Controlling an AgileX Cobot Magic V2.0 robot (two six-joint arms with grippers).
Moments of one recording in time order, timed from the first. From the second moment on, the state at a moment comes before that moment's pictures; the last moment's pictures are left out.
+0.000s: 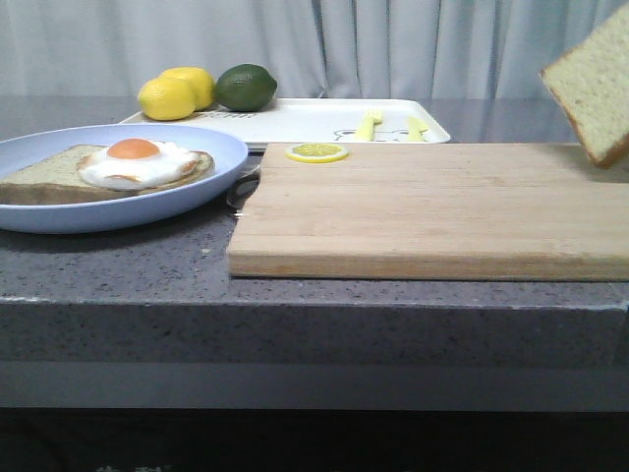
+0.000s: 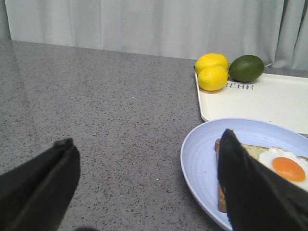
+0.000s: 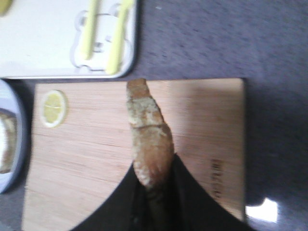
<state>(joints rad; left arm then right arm) 0.01 0.50 -0.39 -0.01 0.13 -0.04 -0.34 1.57 -1.53 0.73 1.22 -0.36</state>
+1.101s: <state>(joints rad) 0.01 0.50 -0.39 -0.01 0.13 -0.04 0.59 1.86 -1.36 1.50 0.39 -0.41</state>
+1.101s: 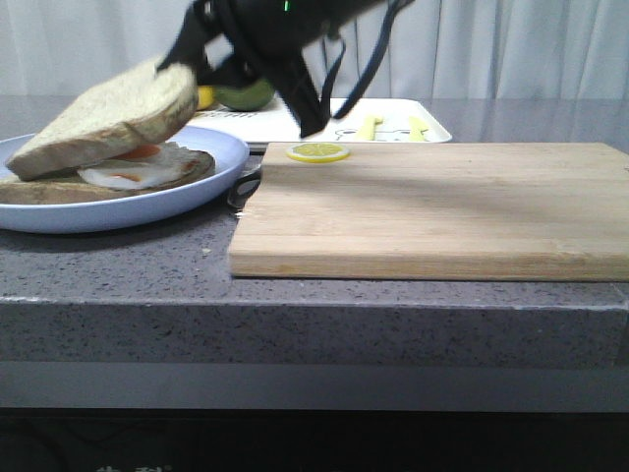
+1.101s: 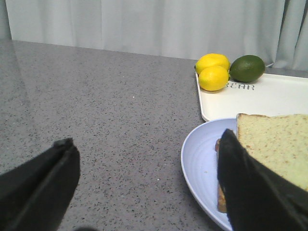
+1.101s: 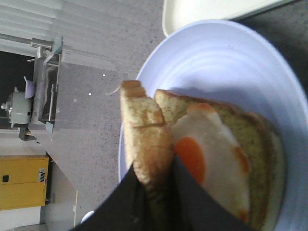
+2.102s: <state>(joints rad) 0.01 0.50 -0.39 -0.01 0.13 -0.04 0.51 1.89 -1.41 1.39 0.56 -0.41</state>
